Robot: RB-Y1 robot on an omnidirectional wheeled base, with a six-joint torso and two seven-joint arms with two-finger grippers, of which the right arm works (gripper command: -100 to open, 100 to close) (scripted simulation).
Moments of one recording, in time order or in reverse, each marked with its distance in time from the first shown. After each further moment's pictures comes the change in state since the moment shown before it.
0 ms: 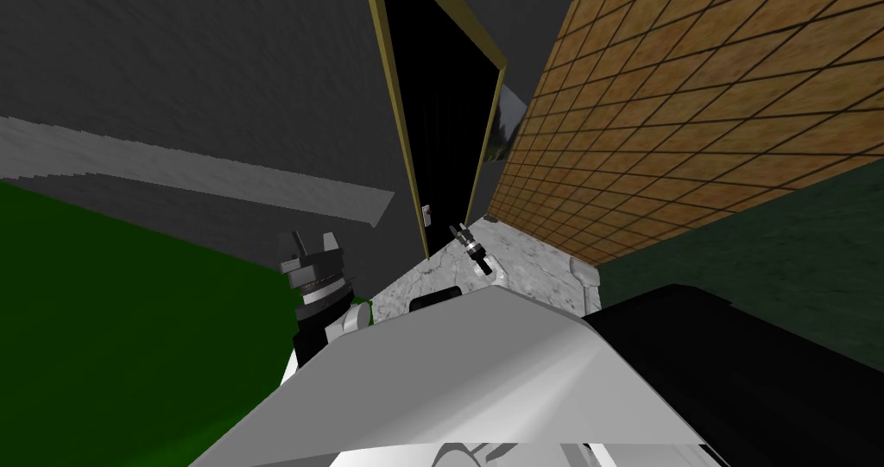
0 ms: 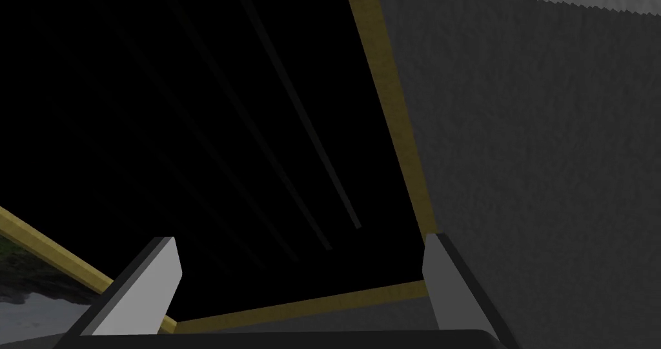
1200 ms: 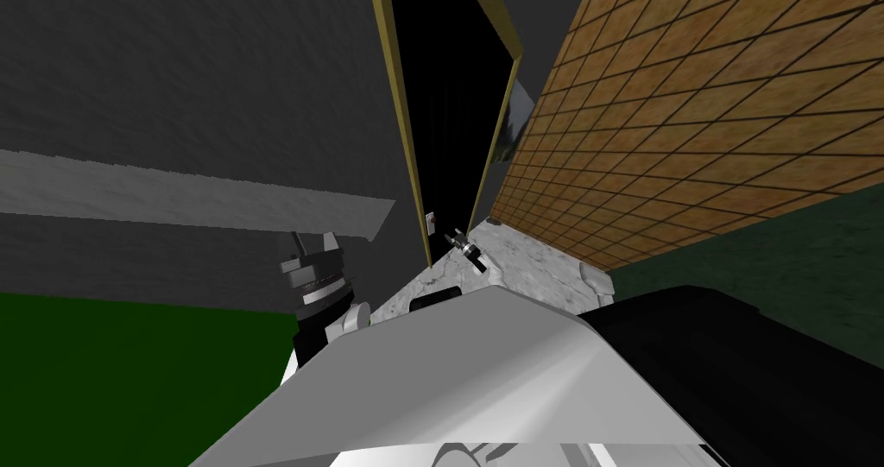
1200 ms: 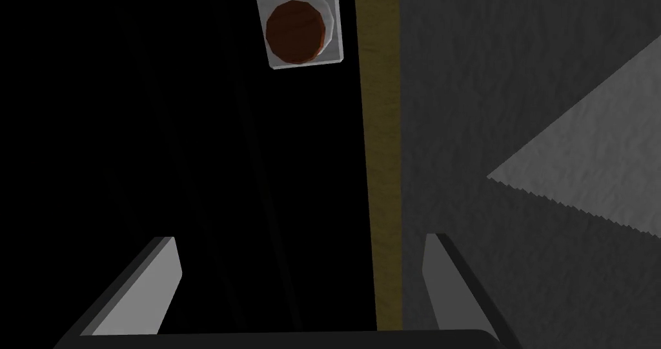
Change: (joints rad) arm -0.106 -0.026 0.004 0.225 0.217 -0.036 0.085
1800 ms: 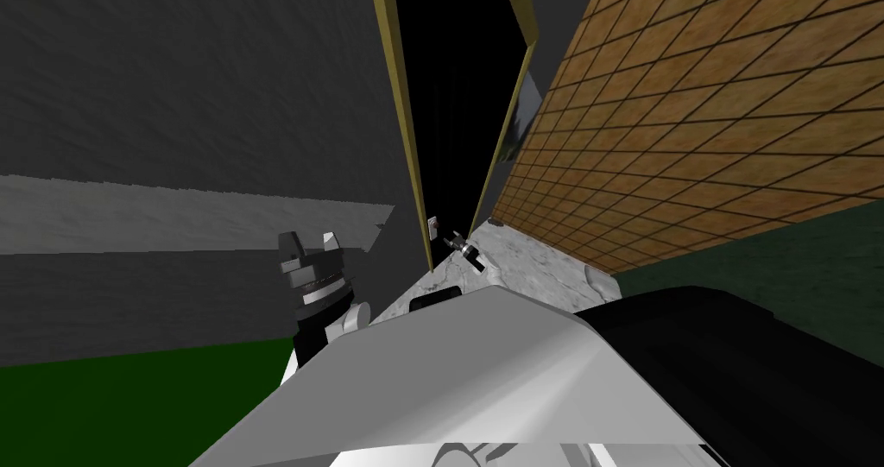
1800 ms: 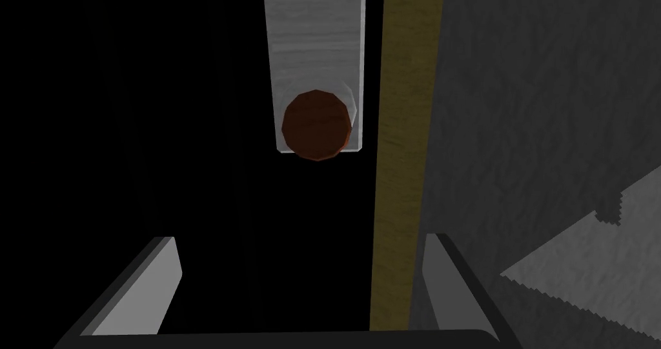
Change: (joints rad) arm -0.045 -0.009 0.002 0.096 0.095 -0.015 0.037
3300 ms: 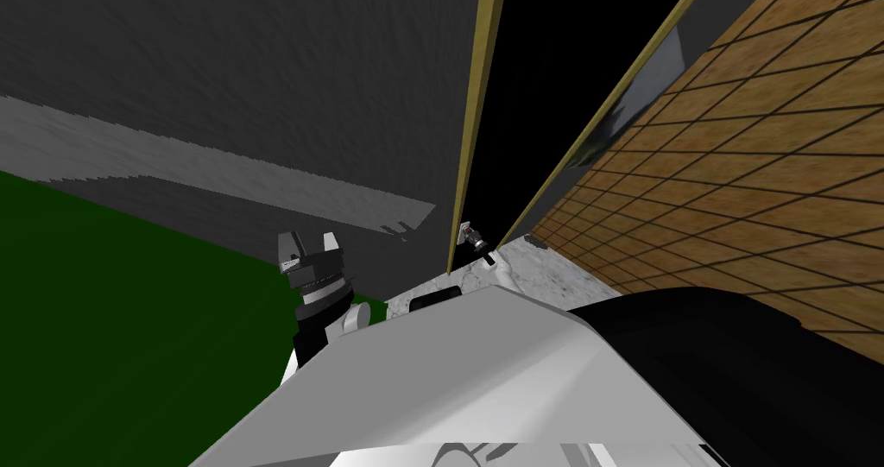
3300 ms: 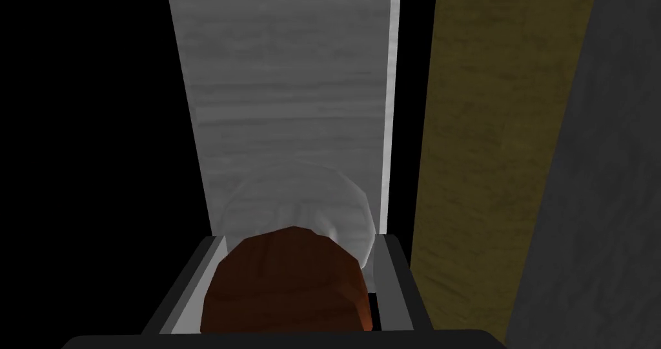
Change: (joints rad) arm -0.073 -0.021 -0.274 0.153 -0.083 0.030 0.073
